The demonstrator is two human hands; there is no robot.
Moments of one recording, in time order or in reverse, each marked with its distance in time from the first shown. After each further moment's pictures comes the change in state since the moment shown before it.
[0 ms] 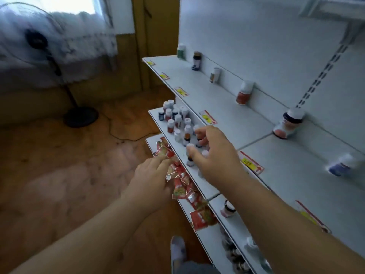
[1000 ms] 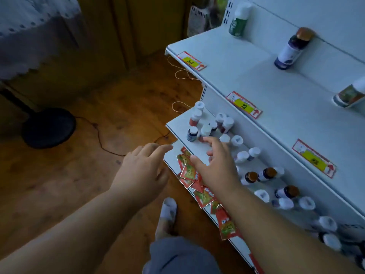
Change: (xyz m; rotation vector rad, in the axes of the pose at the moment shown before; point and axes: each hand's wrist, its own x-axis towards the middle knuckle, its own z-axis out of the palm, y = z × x) left_hand 0.375 -0.508 -0.071 -0.006 -0.207 -0.111; right_hand 0.477 -0.043 0.442 0.050 -0.099 0.370
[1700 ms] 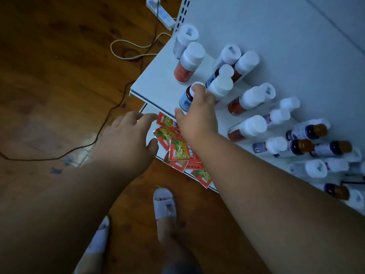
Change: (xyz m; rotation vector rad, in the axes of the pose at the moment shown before) left_hand 0.329 -0.182 0.277 -0.092 -0.309 0.259; right_hand 0.298 0.178 0.256 -0.339 0.252 0.444
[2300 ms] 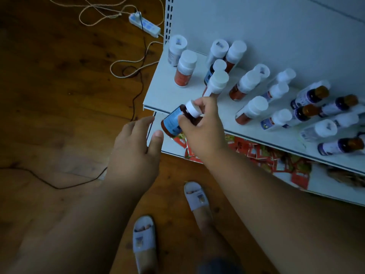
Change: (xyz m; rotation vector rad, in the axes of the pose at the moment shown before) left_hand -0.009 -0.026 -0.013 -0.367 0.024 -0.023; right_hand -0.049 -0.019 0.018 0.655 0.088 0.220
